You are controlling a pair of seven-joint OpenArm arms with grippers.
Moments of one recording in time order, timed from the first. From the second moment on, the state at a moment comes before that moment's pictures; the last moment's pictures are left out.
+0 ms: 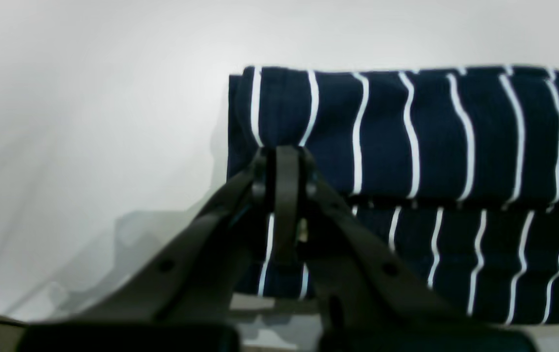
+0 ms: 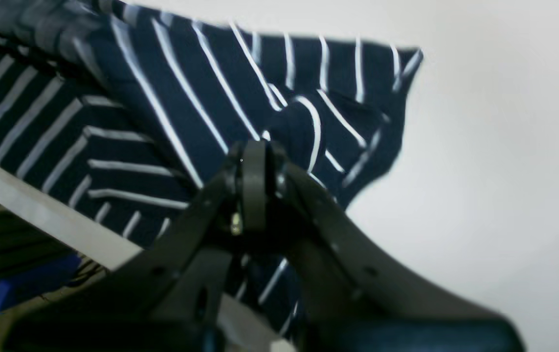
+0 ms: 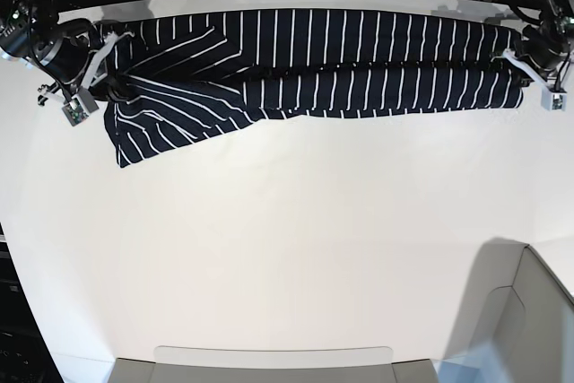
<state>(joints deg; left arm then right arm) 24.6 -24.2 -38.6 98.7 -32.6 -25.8 58.0 -25.8 28.2 24.6 119.5 43.8 35.2 -61.4</state>
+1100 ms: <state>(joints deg) 26.6 -22.6 -45.5 97.6 -32.4 -25.6 59.5 -30.7 28.4 19.4 119.1 43.2 35.2 -61.5</state>
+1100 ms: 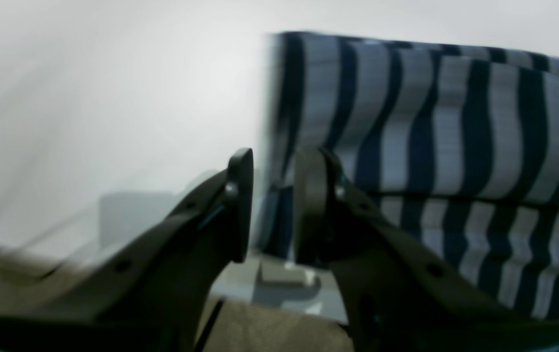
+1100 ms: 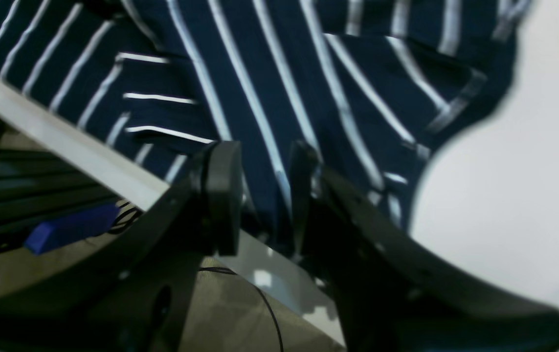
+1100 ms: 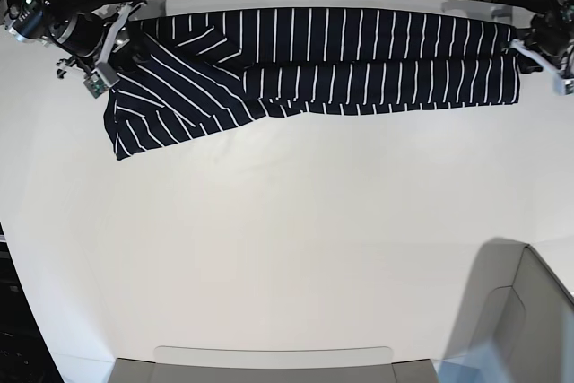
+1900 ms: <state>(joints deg) 26.2 -28.0 -44.1 87.1 -48.1 -25.8 59.1 -23.6 30.1 13.9 116.2 35.4 35.2 -61.5</state>
